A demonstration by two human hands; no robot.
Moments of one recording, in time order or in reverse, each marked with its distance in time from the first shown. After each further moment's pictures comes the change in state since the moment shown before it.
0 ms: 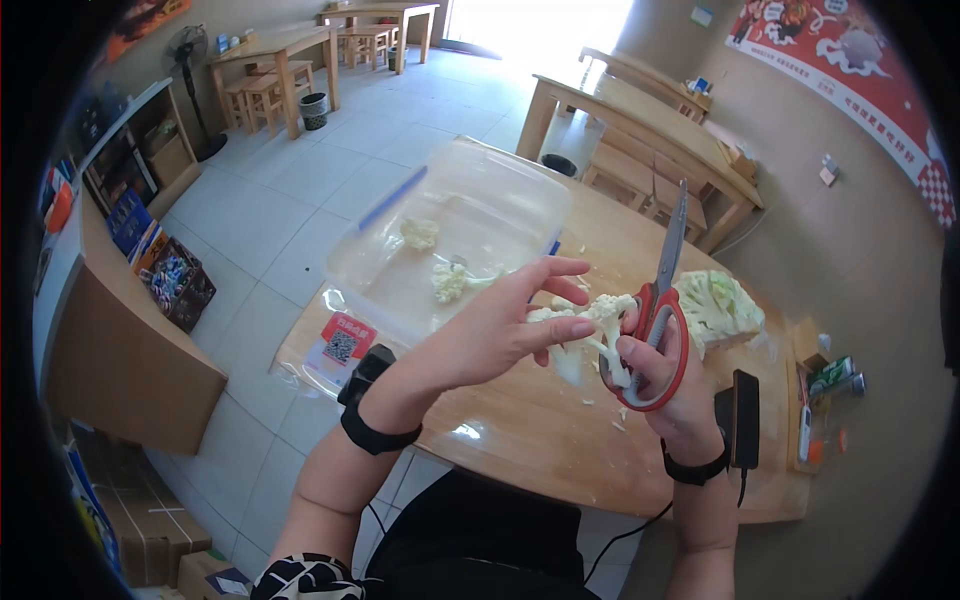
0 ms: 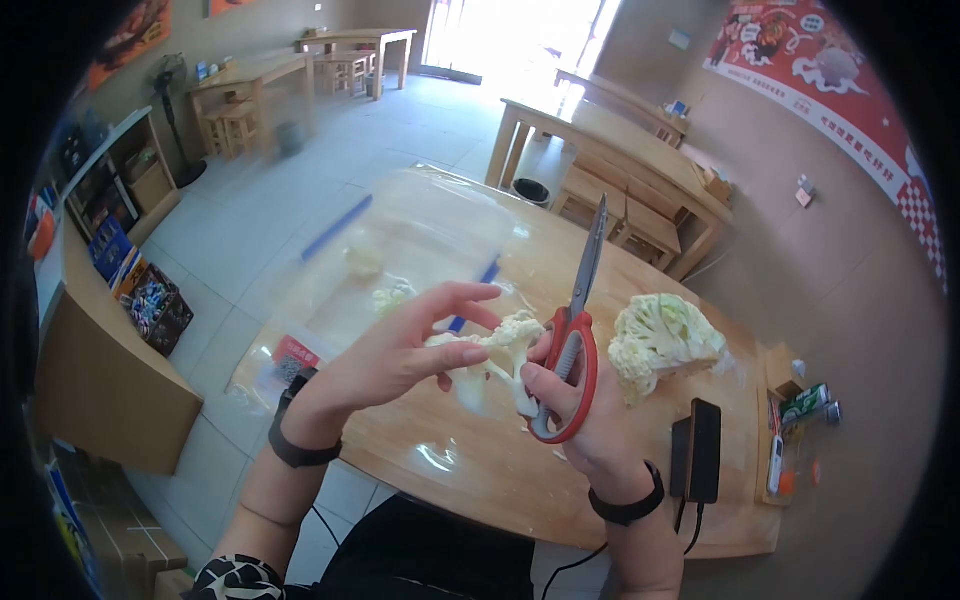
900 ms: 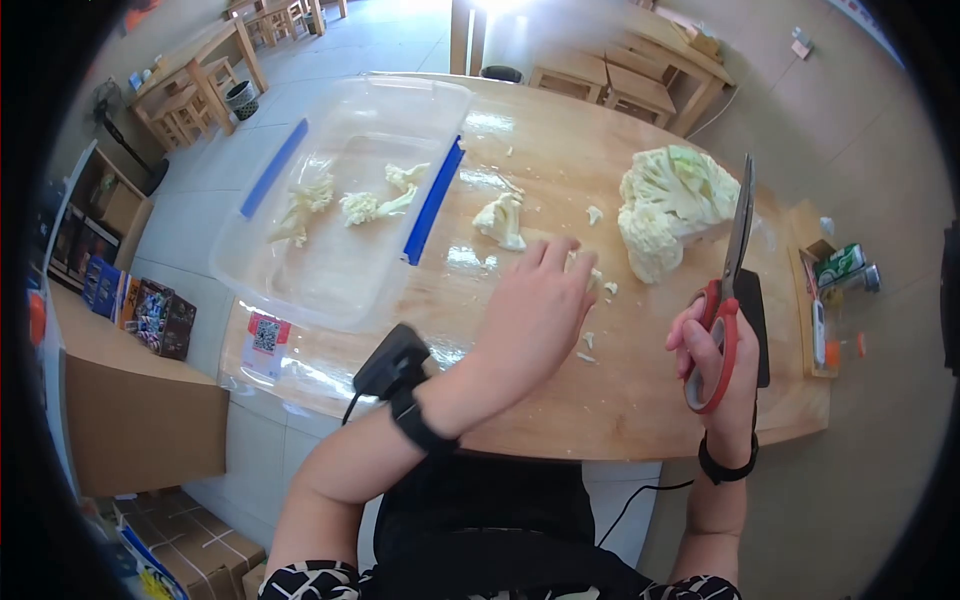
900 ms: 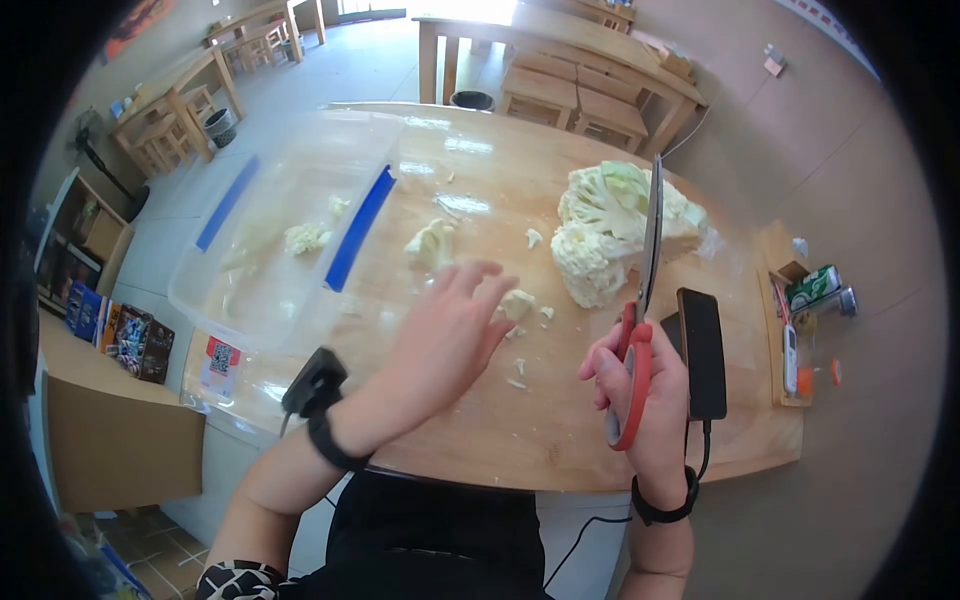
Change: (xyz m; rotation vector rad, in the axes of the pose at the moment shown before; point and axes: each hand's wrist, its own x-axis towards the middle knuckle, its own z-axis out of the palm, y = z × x) left_hand 0.048 -0.077 0.111 0.961 0.094 0.195; right_hand -0.079 0.015 -0.084 -0.357 0.458 -0.070
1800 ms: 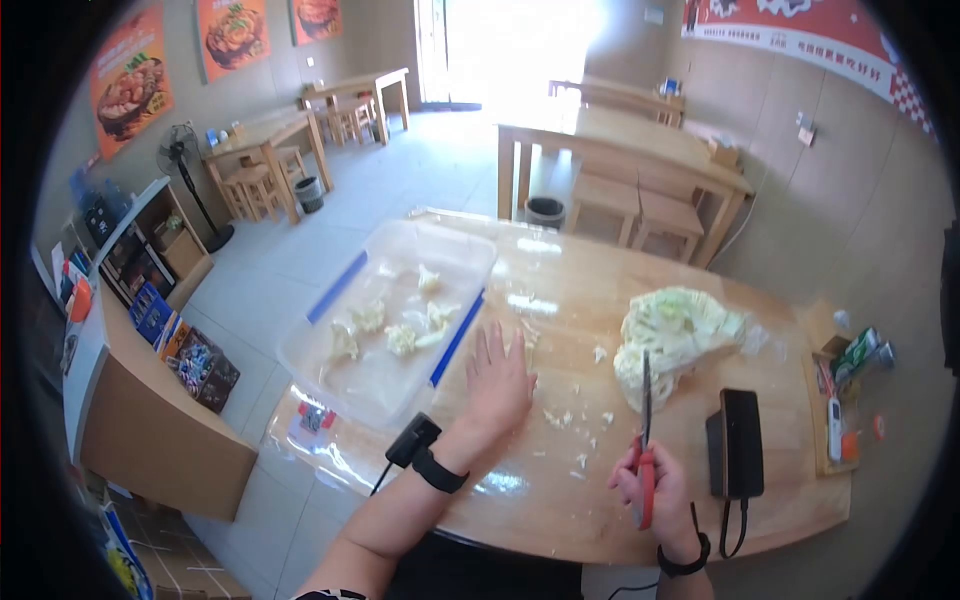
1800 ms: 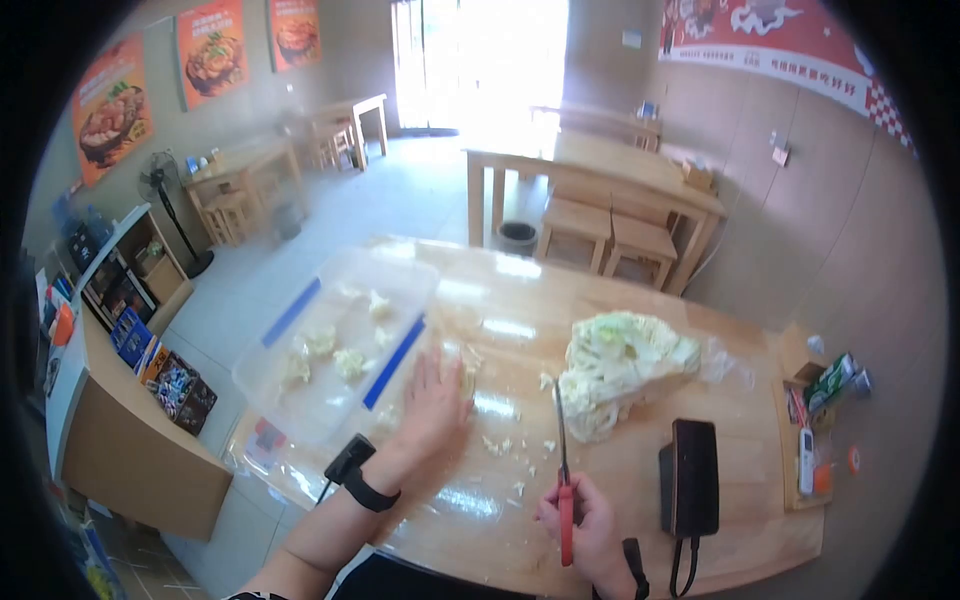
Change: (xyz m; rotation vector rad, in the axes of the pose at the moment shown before) left_hand 0.023 -0.054 0.020 0.412 0.109 -0.354; right_hand -0.005 0.041 -0.008 0.168 -0.277 0.136
